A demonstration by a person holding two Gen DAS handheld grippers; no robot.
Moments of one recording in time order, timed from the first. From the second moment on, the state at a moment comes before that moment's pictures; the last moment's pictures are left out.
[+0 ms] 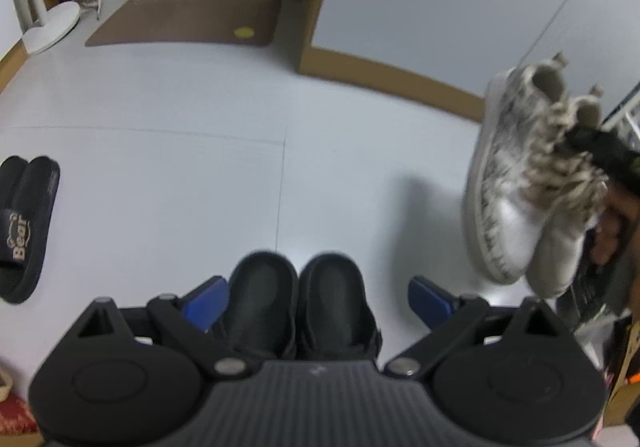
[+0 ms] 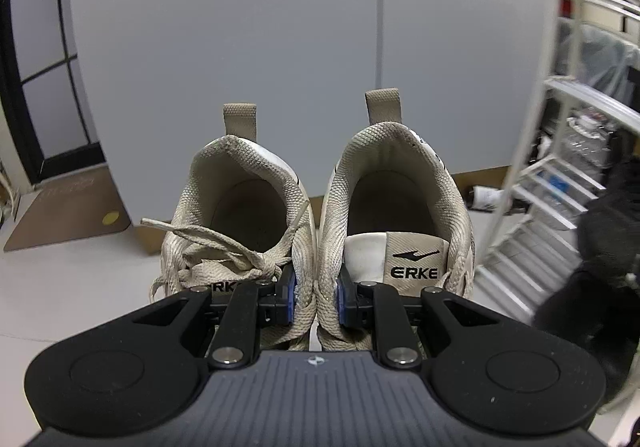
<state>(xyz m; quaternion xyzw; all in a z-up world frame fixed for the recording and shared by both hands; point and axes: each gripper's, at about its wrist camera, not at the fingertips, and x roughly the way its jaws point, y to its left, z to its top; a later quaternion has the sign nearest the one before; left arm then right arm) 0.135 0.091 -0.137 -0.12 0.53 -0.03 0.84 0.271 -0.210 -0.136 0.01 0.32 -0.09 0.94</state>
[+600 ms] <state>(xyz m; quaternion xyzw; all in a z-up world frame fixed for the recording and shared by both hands) 0.096 0.046 -0.004 -0.19 0.51 -0.06 0.84 0.175 -0.308 -0.057 0.06 0.27 -0.17 0.94</state>
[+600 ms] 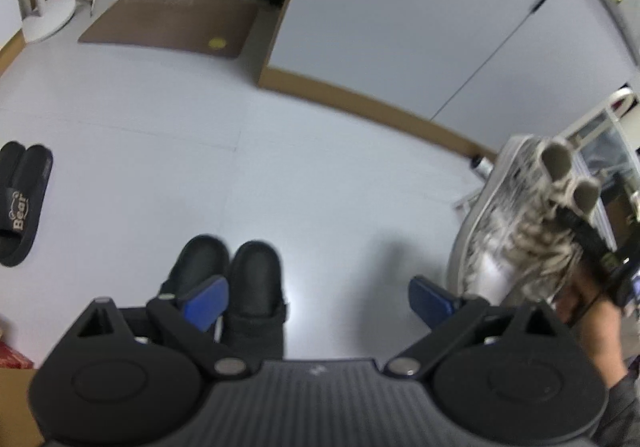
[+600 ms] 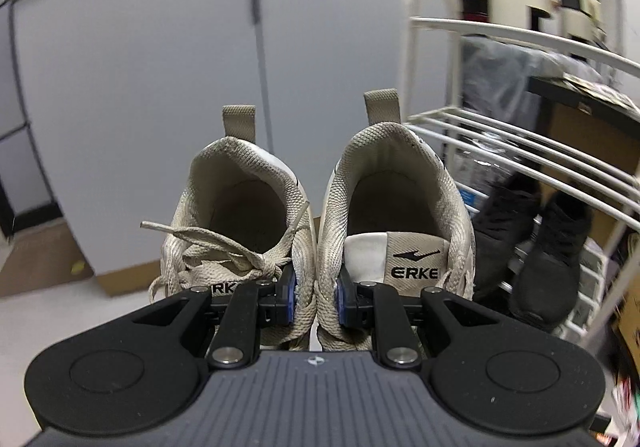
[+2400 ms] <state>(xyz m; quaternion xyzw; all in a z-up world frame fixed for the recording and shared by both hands) 0.088 -0.050 0.008 -0.11 0.47 -0.15 0.86 0.251 -0.579 0.027 0.16 0.21 -0.43 0.86</state>
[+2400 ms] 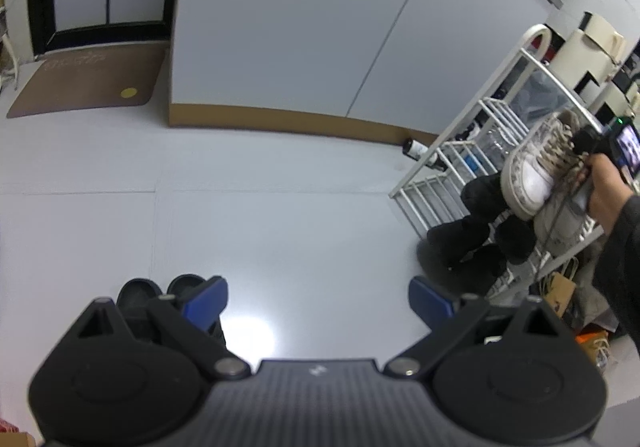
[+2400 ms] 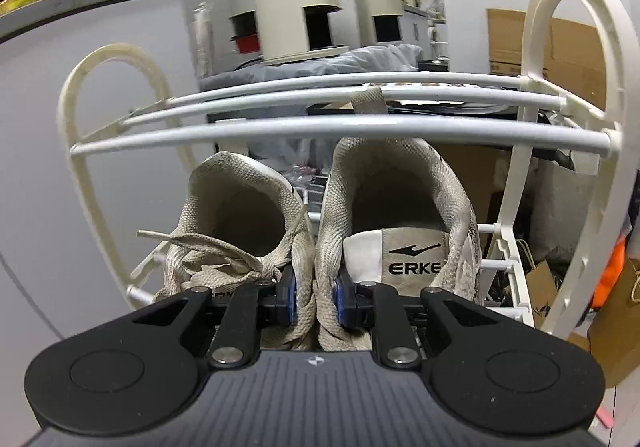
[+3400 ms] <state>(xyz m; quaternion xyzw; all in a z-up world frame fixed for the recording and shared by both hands) 0.091 -0.044 0.008 -0.11 0.47 -0.19 0.86 0.284 -0.656 0.017 0.14 0.14 -0.43 0.88</state>
